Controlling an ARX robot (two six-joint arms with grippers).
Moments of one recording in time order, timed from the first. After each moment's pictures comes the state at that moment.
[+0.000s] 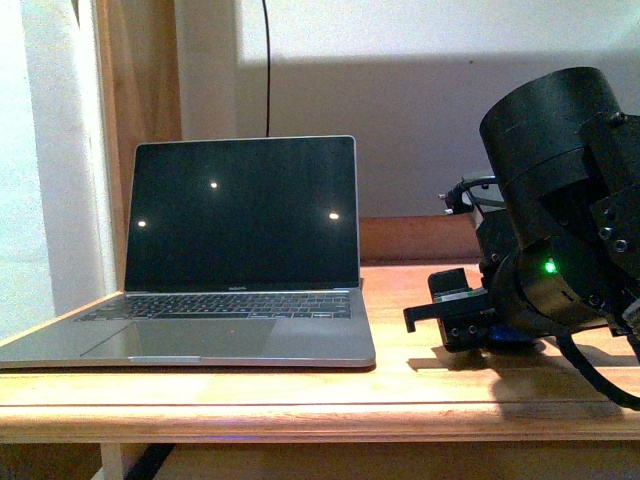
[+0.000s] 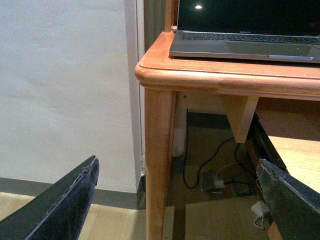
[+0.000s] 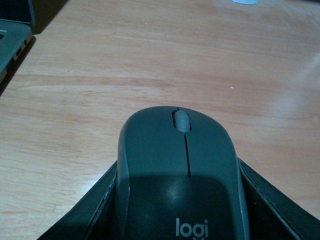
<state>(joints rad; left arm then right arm) -0.01 0.01 0.01 -0.01 0.00 0.00 0.51 1.70 1.19 0.14 0.49 0.01</state>
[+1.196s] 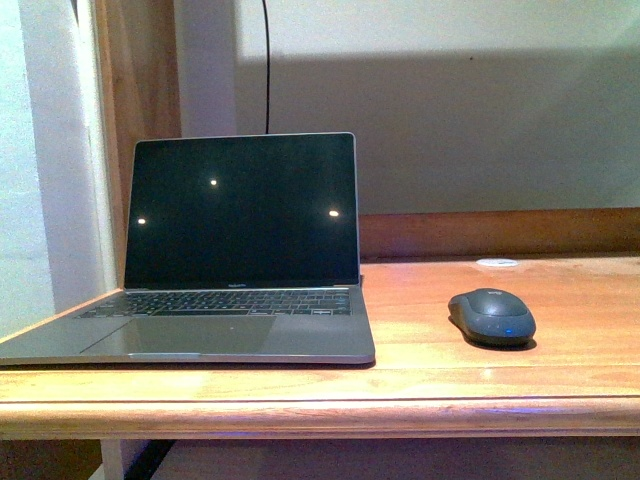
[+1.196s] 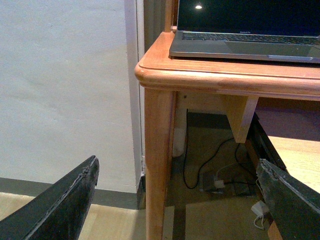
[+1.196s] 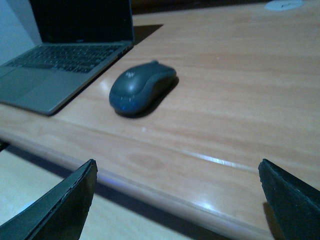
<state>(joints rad) -0.01 0.01 0.01 -0.01 0.00 0.00 -0.18 1.12 0.65 0.25 -0.77 0.00</state>
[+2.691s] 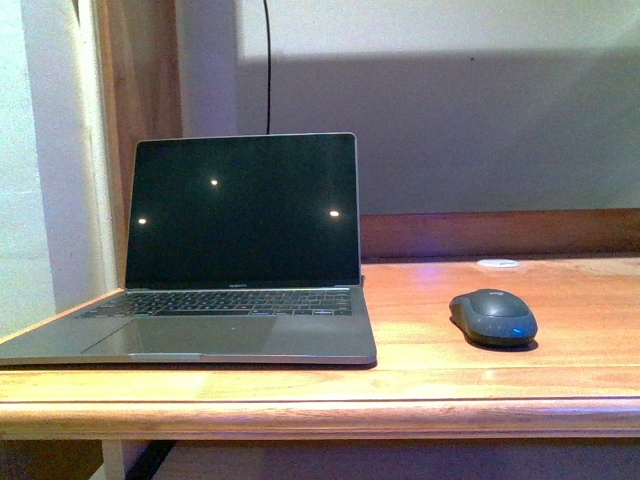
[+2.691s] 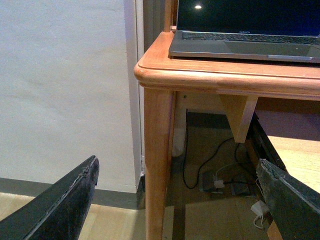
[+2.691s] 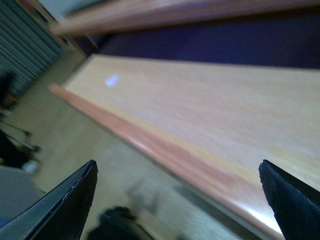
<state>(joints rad) -0.01 0.01 0.01 -0.01 0.00 0.00 -0.73 1.52 0.83 -1.36 -1.22 -1.61</state>
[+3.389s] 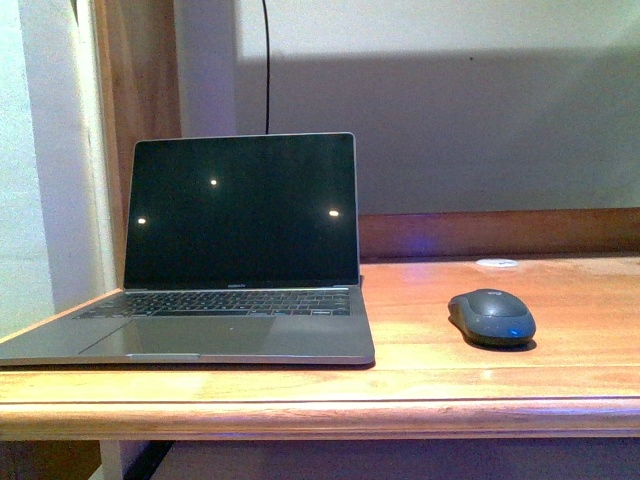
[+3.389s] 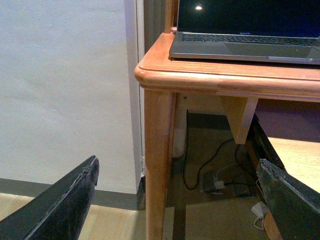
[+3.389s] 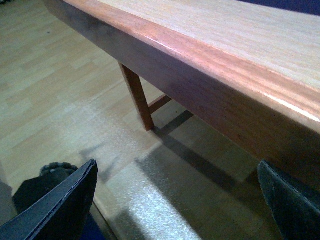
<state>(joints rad) 0.00 0.00 0.01 -0.01 0.00 0.00 -0.61 1.40 0.52 -0.88 -1.18 -1.73</state>
